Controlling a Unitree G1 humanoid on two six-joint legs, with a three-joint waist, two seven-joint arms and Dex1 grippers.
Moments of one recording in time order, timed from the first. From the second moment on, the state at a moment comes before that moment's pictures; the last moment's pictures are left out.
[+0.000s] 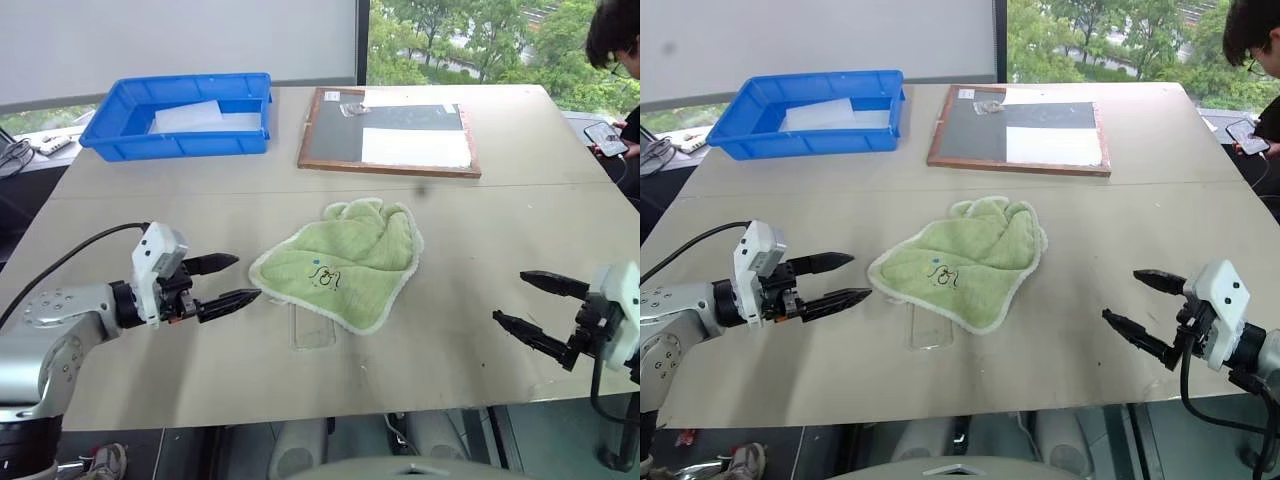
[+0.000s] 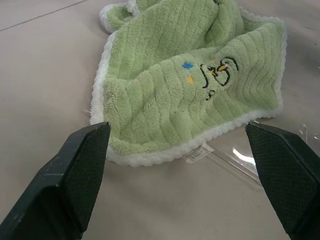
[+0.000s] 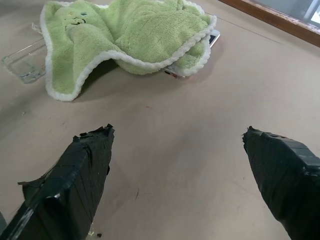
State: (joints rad) left arm 0.04 0.91 0.36 -0.28 -0.65 0.63 -1.06; right arm 0.35 -0.77 -0.50 -0.62 0.63 0.54 0.90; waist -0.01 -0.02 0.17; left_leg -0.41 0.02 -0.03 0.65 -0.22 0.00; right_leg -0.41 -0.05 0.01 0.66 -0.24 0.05
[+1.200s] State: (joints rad) left arm 0.12 0.82 0.36 -0.40 -0.68 0.45 -1.10; right arm -0.54 -0.46 0.27 -0.16 0.25 0.48 0.76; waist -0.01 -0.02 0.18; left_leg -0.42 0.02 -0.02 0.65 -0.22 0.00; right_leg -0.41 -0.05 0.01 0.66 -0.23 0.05
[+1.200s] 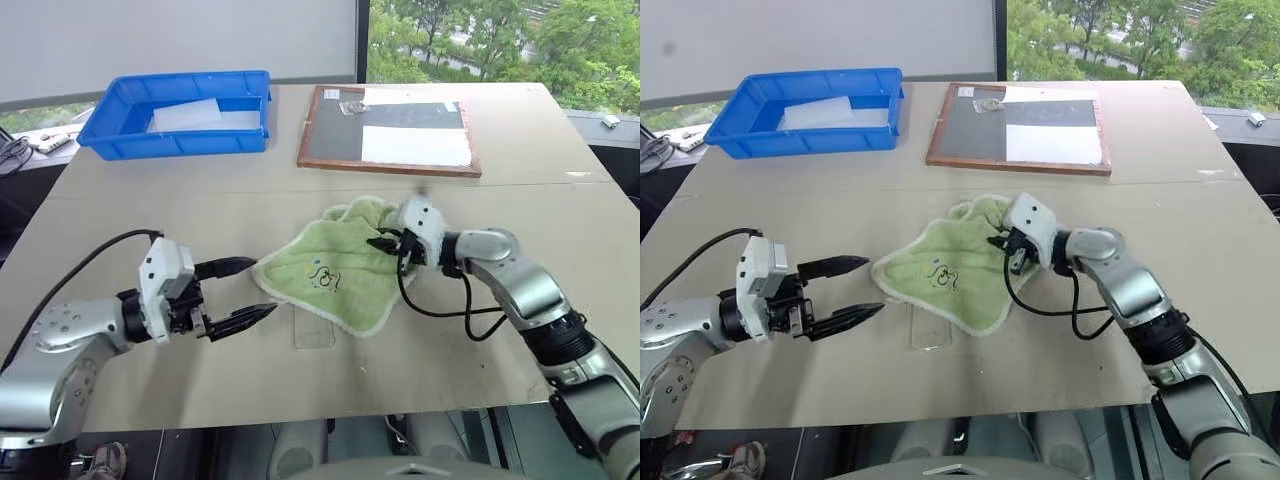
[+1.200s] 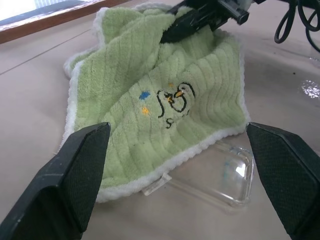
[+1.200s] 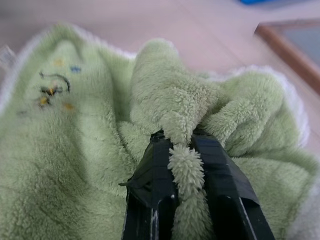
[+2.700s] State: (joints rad) left arm 0.13 0.84 0.23 -0.30 -0.62 0.36 -1.23; right arm -0.10 -0.78 -0.03 -0.61 0.60 0.77 0.73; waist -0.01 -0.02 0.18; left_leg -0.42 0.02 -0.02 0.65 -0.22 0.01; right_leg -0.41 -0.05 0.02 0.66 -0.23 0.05
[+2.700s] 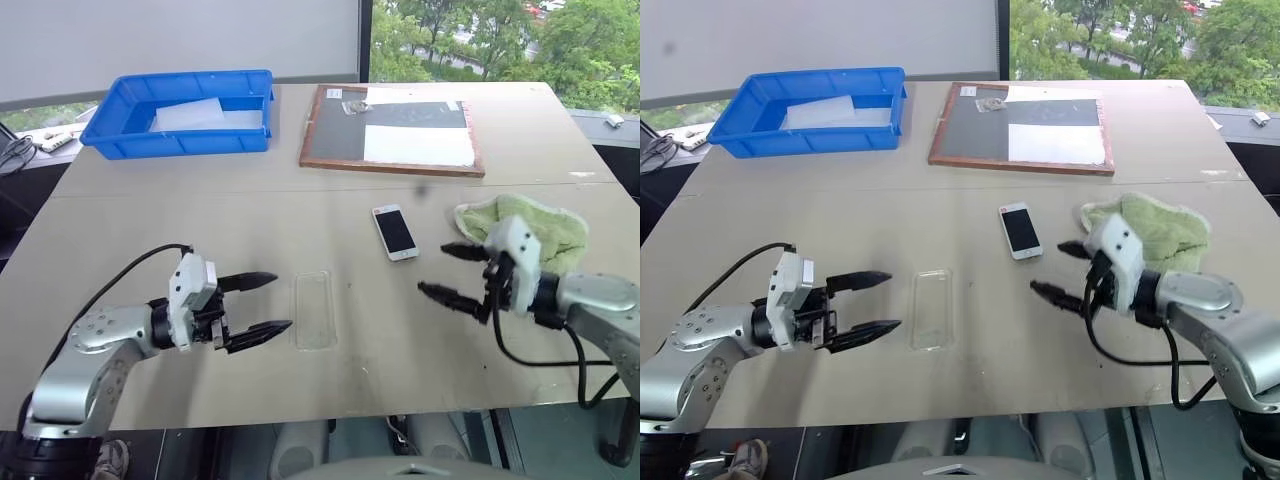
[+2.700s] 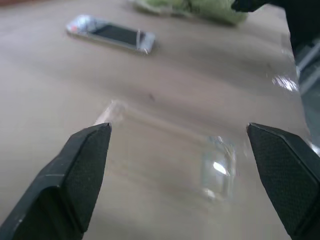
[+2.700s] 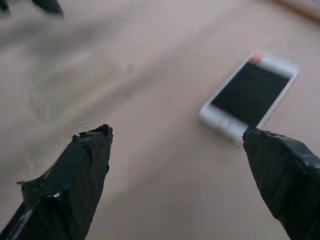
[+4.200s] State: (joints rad) left arm -0.65 0.89 -0.58 0.10 -0.47 0.19 -1.32; right arm 0.10 -0.78 -0.04 -0.85 0.56 0.51 0.74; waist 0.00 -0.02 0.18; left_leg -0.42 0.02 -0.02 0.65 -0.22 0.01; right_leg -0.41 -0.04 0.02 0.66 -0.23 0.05
